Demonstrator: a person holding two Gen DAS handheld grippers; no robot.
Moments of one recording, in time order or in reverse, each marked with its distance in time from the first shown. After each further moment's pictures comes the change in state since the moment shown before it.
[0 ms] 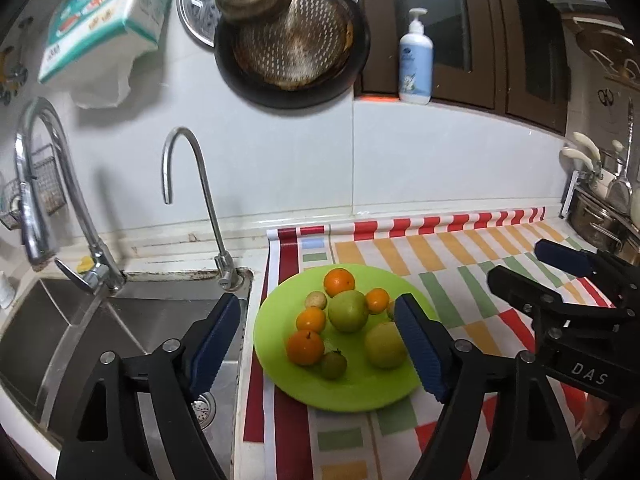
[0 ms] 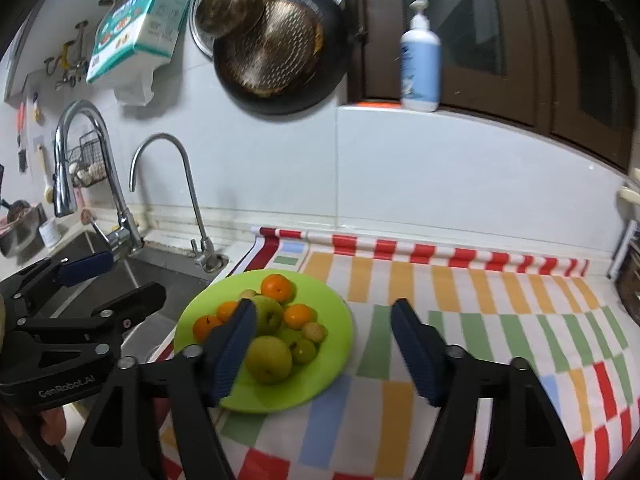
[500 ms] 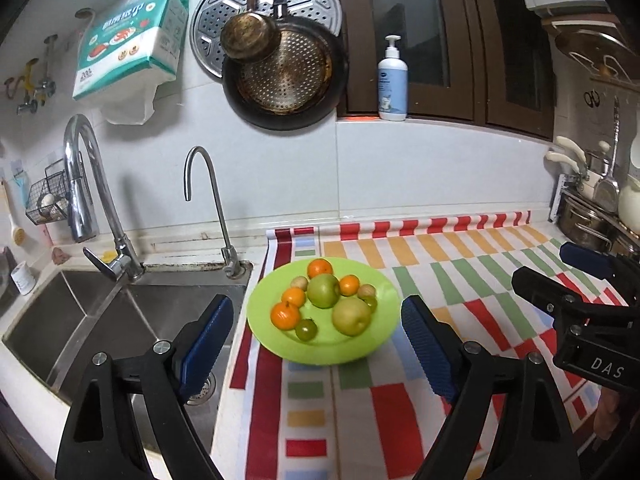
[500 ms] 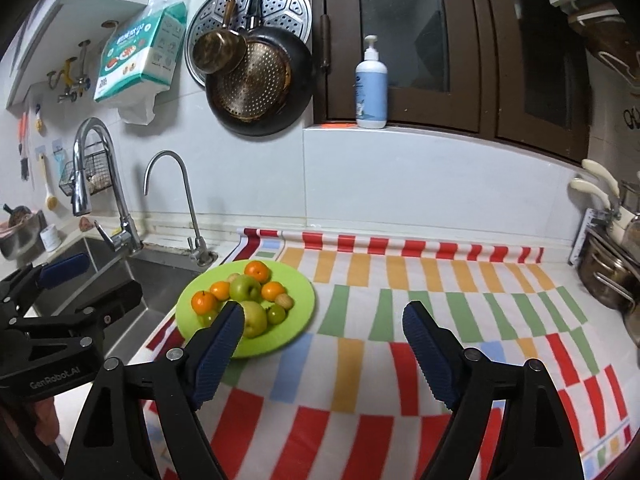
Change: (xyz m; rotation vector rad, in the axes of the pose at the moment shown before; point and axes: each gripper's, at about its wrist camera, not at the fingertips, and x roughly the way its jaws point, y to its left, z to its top) left arm -0.075 -0.044 -0.025 -0.015 -0.045 0.040; right arm -0.091 -0.028 -0.032 0.015 -0.044 -0.051
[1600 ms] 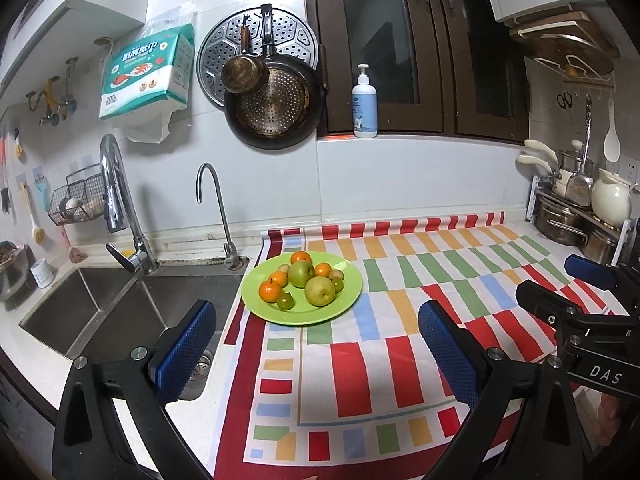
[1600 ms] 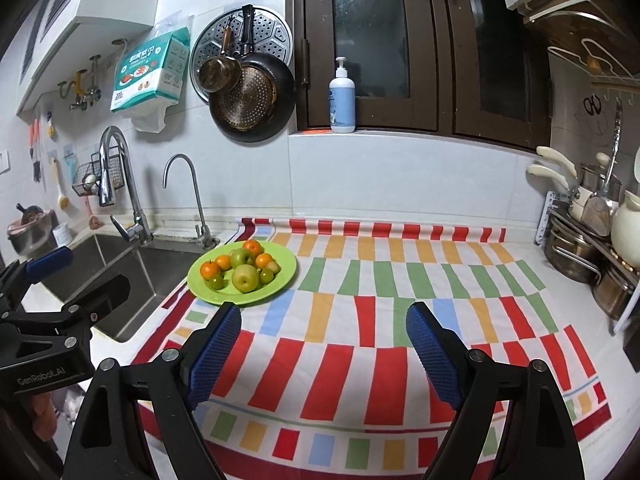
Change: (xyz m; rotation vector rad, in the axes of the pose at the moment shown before) left arm -0.098 -0.046 -0.032 0.007 -0.053 0.019; right arm -0.106 -0.033 -0.047 0.024 -0.014 -0.011
